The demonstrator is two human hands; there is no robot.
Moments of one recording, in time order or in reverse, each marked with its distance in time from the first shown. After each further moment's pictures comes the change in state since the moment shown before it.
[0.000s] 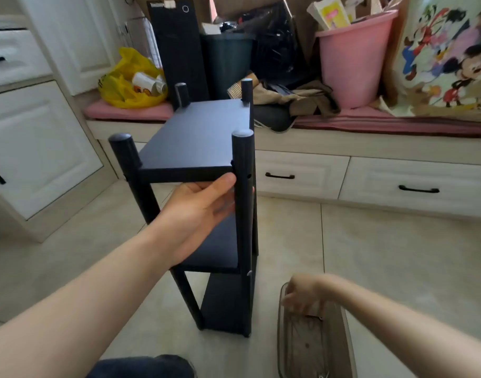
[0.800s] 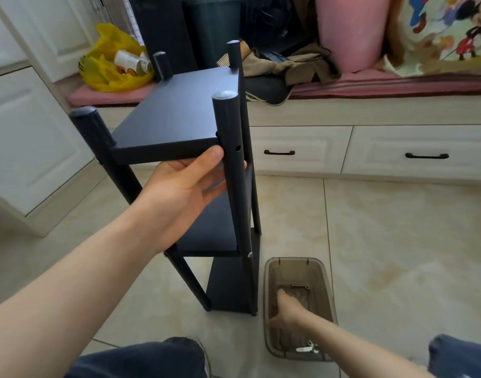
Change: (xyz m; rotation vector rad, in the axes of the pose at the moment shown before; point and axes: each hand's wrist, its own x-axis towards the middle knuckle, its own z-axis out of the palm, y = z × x) left_hand 0.001 0.001 -0.002 0.076 -0.021 0.016; right_hand 0.075 -0.011 0.124 0.364 0.128 -0.029
